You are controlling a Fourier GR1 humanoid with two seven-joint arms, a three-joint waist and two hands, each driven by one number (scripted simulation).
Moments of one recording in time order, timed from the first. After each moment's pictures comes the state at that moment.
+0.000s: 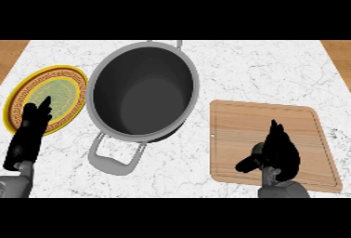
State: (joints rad) left arm -0.10 0.43 0.00 -1.41 -0.04 0.19 0.37; right arm -0.08 -0.01 0.15 -1.61 1.04 0.09 1.07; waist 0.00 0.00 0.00
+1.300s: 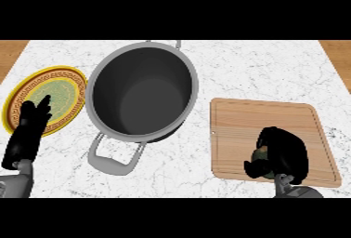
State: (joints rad) left arm -0.10 0.36 0.08 -1.43 -0.11 0.12 0.39; right arm -0.05 -0.18 0.26 -1.67 1.11 0.15 0.77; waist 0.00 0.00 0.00
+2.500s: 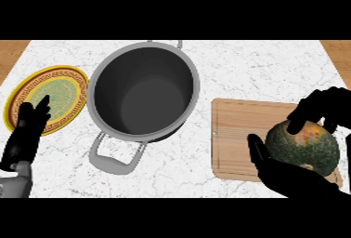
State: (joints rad) left arm -0.09 0.35 0.10 -1.46 -0.12 0.10 0.40; right arm -0.41 -0.26 0.24 -2.32 0.99 0.30 0.68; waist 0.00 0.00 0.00
